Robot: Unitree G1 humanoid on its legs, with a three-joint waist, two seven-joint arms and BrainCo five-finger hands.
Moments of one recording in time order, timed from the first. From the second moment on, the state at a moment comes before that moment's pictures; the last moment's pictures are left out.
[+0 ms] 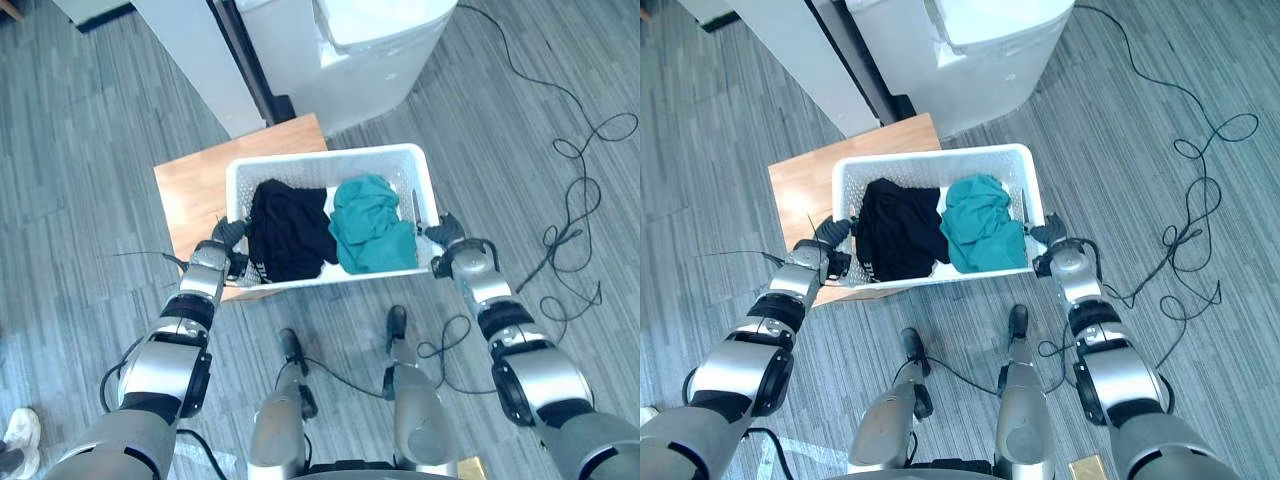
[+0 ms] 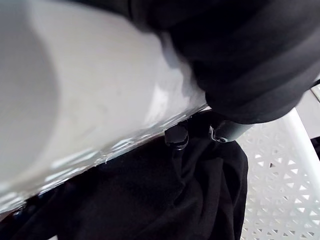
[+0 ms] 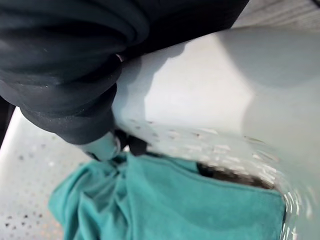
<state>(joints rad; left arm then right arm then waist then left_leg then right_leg) -0.73 0.36 -0.07 0.92 0.02 0.11 0.00 -0.68 -0.33 0.10 0.81 0.03 0.09 -0.03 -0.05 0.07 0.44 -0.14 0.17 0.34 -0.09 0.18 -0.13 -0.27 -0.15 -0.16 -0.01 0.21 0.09</state>
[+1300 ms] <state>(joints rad) 0.16 0.15 -0.07 0.18 -0.11 -0.01 -0.02 0.22 -0.18 -0.19 -0.02 -0.05 -0.05 0.01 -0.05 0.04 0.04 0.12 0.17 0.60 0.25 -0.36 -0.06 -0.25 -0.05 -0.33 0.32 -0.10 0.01</state>
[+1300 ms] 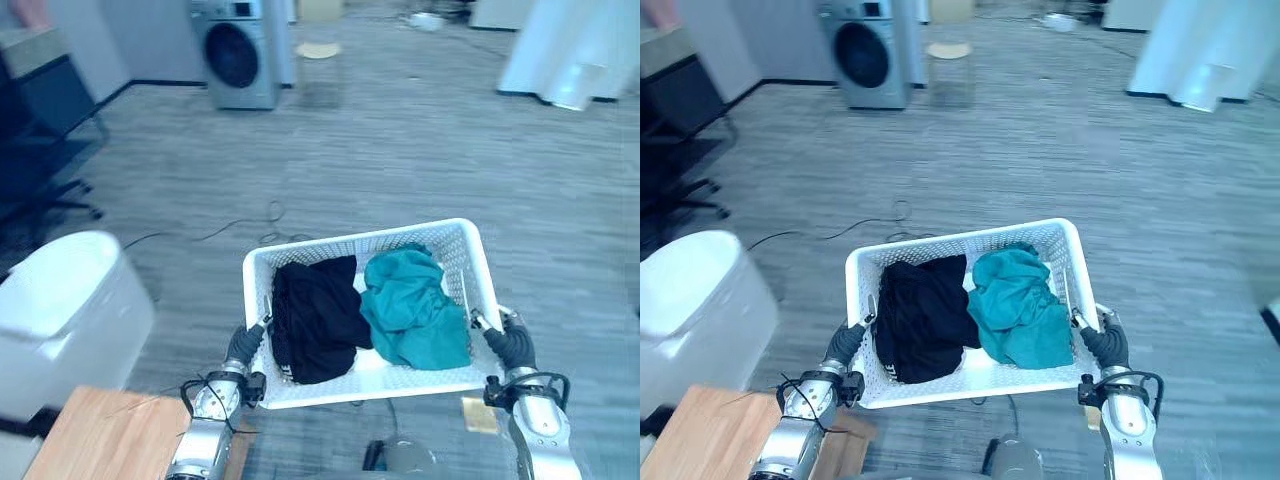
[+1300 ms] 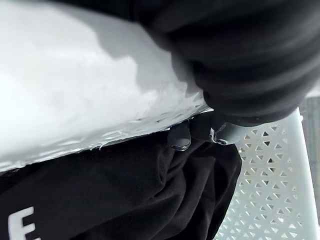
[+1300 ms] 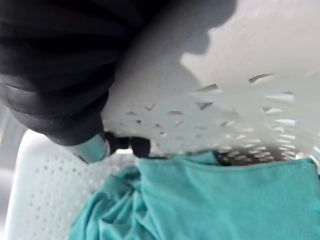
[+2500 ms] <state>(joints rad) 0.26 0.16 0.00 0.11 -0.19 -0.01 0.03 0.10 -0.18 -0.06 0.12 -0.04 -0.07 0.02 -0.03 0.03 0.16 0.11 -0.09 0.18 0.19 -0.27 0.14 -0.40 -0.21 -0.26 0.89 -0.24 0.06</state>
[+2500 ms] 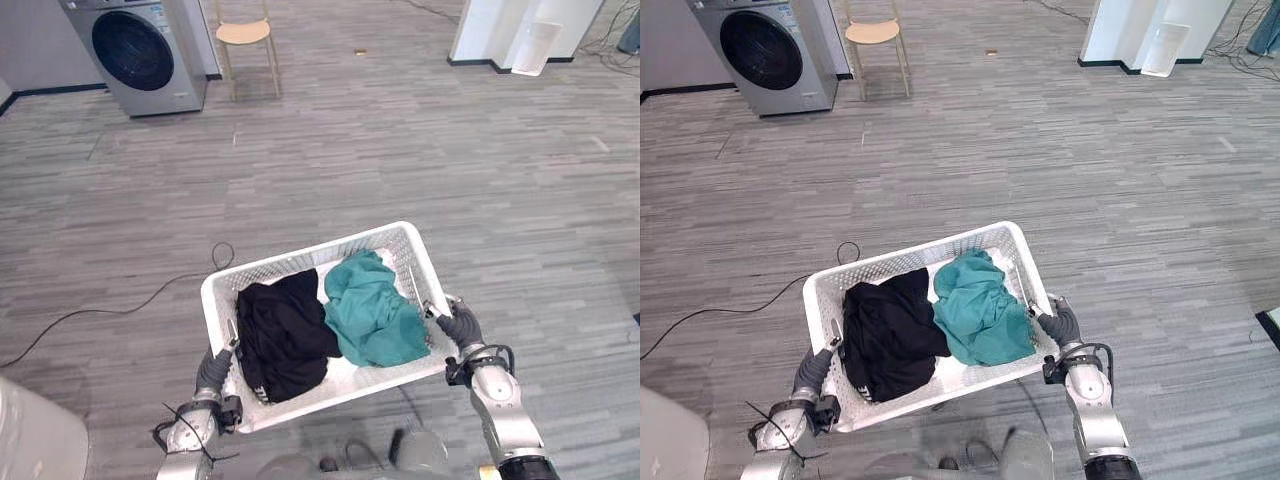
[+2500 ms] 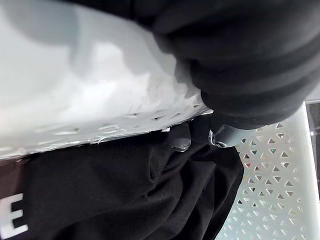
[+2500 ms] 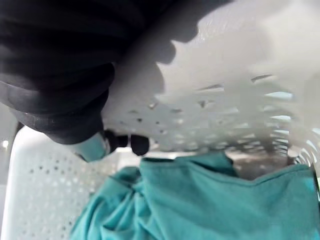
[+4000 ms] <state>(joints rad) 0.29 0.10 -0.04 0.09 -0.19 0.00 0.02 0.24 -0.21 -0.10 -0.04 0.00 -0.03 -0.01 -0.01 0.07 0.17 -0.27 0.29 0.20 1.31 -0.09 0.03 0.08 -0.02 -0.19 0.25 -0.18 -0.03</state>
